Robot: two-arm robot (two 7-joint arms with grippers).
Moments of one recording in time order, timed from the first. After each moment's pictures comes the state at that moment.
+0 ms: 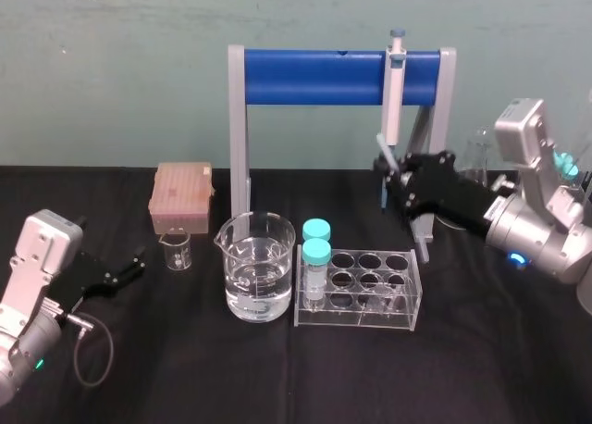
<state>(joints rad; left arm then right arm) -0.20 0.60 0.45 -1.41 -0.25 -0.12 0.03 0.52 0.48 -0.44 -1.28 0.36 -0.16 0.58</state>
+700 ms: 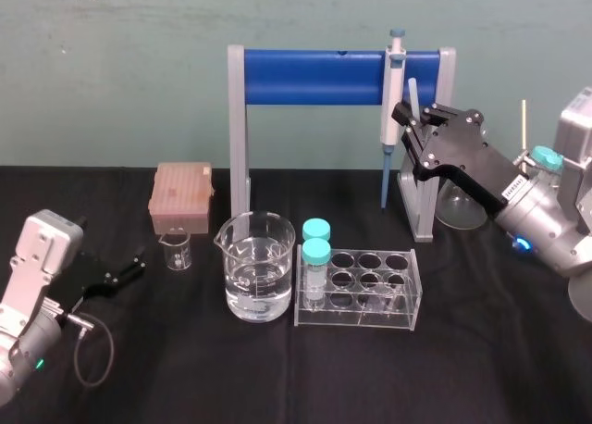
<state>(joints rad) -0.20 0.60 0.45 -1.41 -0.25 -0.12 0.03 0.47 0.40 -0.32 -1.27 0.42 -0.40 0.59</state>
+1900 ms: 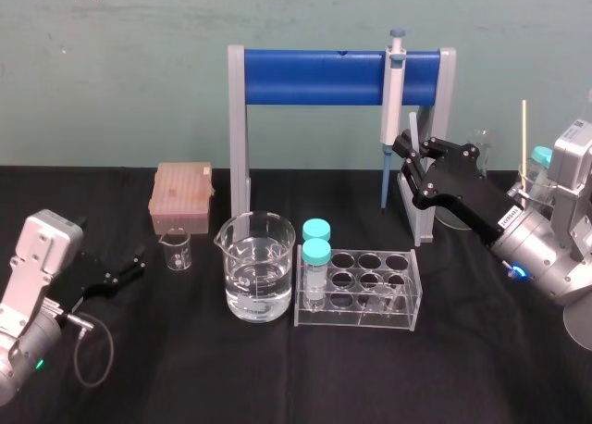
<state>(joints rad) -0.20 0.60 0.45 -1.41 -0.25 -0.12 0.03 0.43 0.37 -0.30 -1.21 0.44 -0.39 0.62</state>
